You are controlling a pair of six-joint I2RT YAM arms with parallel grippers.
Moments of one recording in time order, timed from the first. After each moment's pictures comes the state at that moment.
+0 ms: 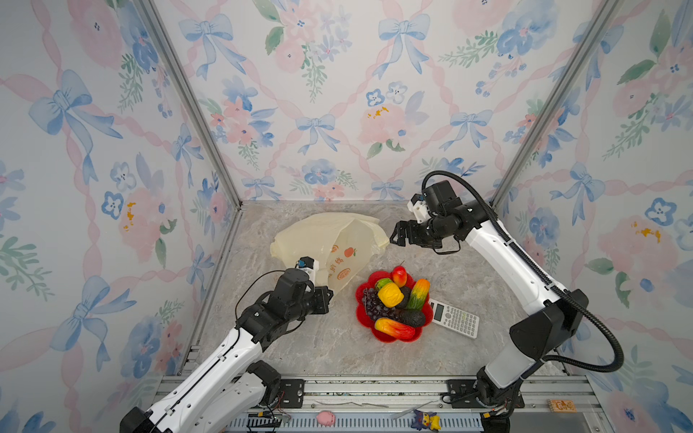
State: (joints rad) left arm -0.56 0.81 0.67 -0.50 0.15 -0.62; right arm 0.49 1.68 1.83 -1.18 -0.17 0.36
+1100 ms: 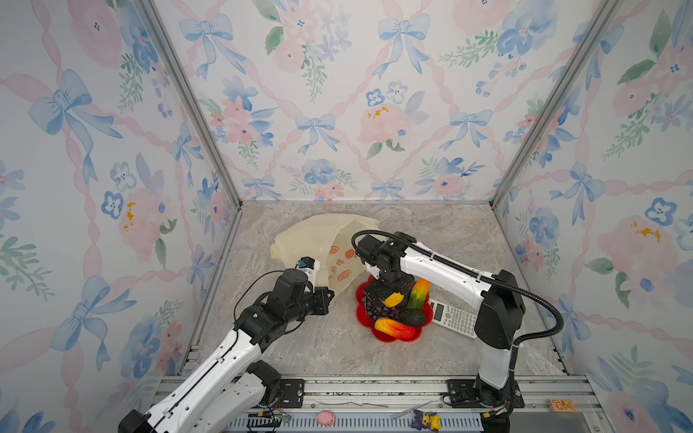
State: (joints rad) left arm -0.56 0.80 0.67 -0.50 0.18 -0.61; right arm 0.87 1.93 1.72 -1.36 0.09 0.19
